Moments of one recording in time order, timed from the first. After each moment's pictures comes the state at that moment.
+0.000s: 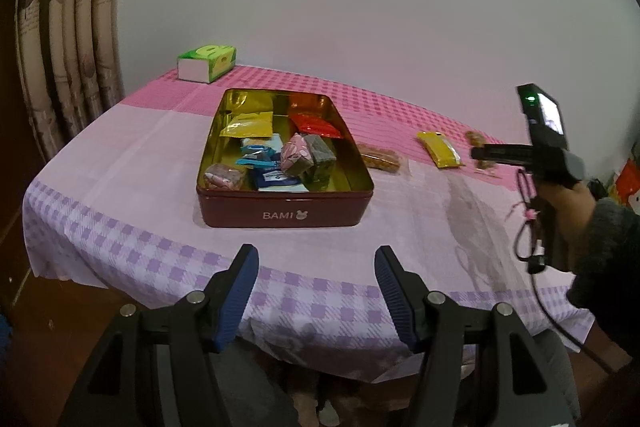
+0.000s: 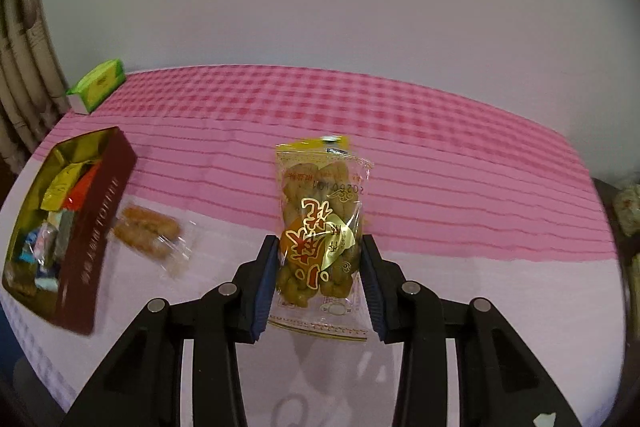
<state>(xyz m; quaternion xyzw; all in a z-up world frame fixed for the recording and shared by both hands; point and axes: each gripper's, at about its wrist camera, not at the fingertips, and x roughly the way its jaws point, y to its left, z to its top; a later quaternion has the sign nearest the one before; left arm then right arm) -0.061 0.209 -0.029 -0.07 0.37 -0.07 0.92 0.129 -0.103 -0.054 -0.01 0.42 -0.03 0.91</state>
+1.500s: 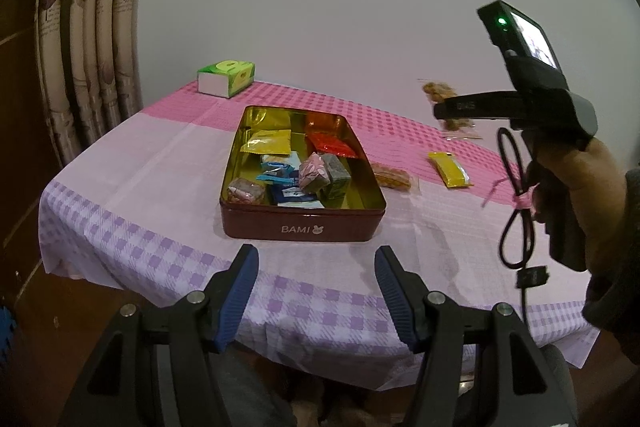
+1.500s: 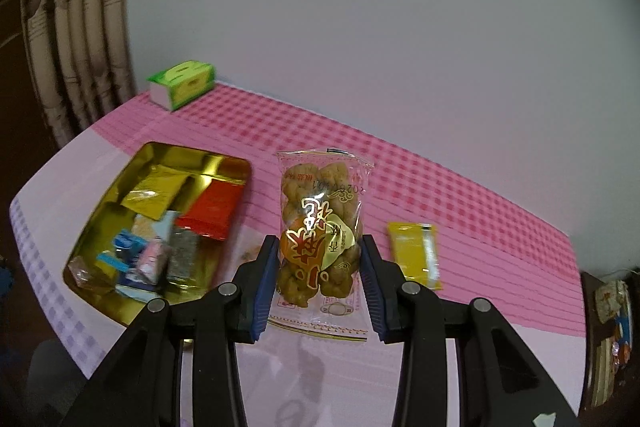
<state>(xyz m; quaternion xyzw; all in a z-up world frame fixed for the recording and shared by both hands) -0.072 0.221 -0.019 -0.09 0.35 -0.04 0.93 0.106 0.053 0.015 -0.12 0.37 0.05 0.92</state>
